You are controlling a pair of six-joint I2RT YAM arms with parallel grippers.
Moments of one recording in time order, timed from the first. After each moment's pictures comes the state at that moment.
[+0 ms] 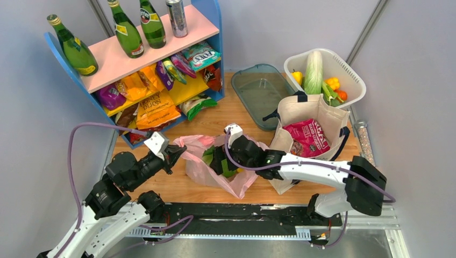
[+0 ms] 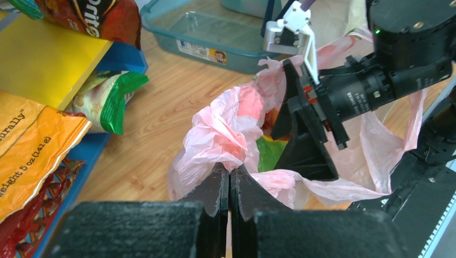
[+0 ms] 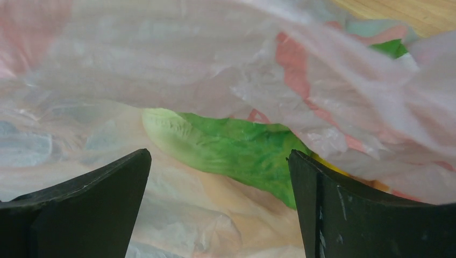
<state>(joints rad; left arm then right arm) -0.72 0.33 0.77 -0.55 0.04 -0.02 1.11 1.37 0.86 -0.08 0.13 0.58</state>
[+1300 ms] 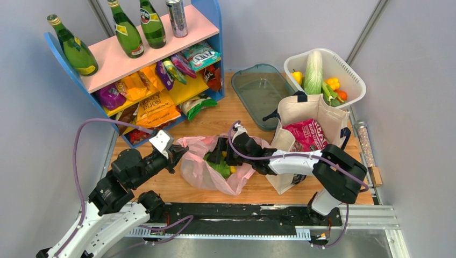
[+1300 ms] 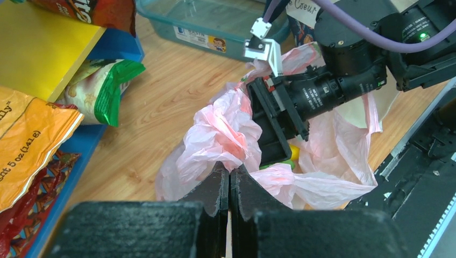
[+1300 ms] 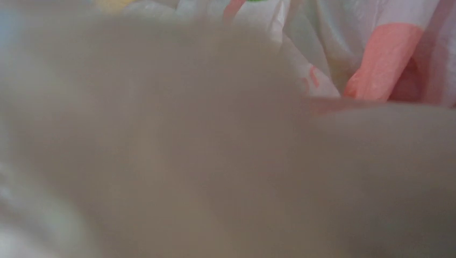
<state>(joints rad) -0.72 0.37 0.75 -0.56 0.04 -0.02 0.98 1.58 0.75 0.28 -0.02 0.94</state>
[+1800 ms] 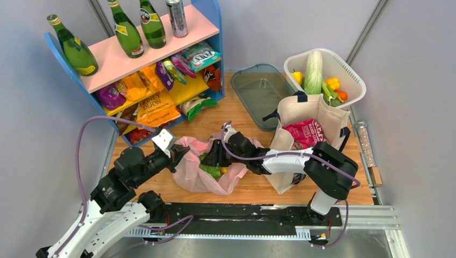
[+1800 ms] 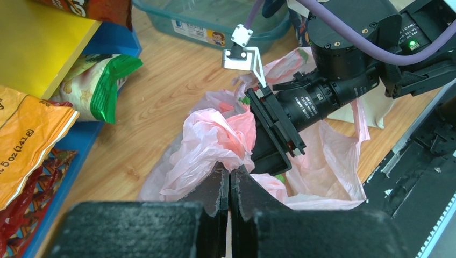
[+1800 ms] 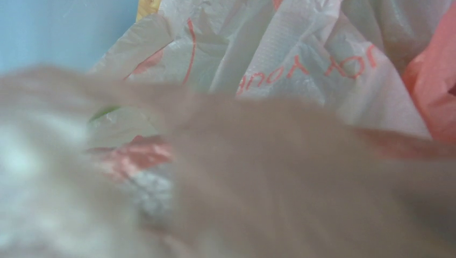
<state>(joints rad) -0.72 0.39 0.75 -0.56 0.05 -0.02 1.01 1.67 0.81 0.41 -0.18 0.95</state>
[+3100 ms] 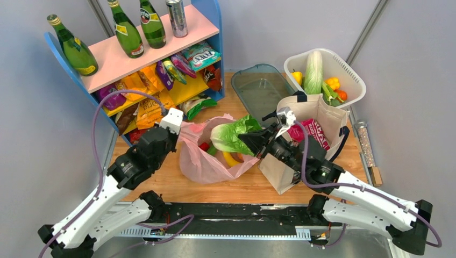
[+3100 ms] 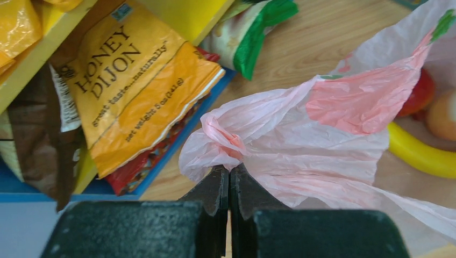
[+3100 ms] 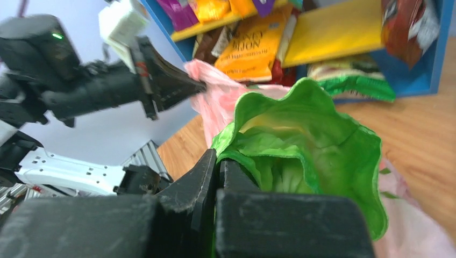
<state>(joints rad) -0.72 0.65 0.86 -0.62 -0.47 0.03 1.02 0.81 0.70 0.19 0.07 0.48</state>
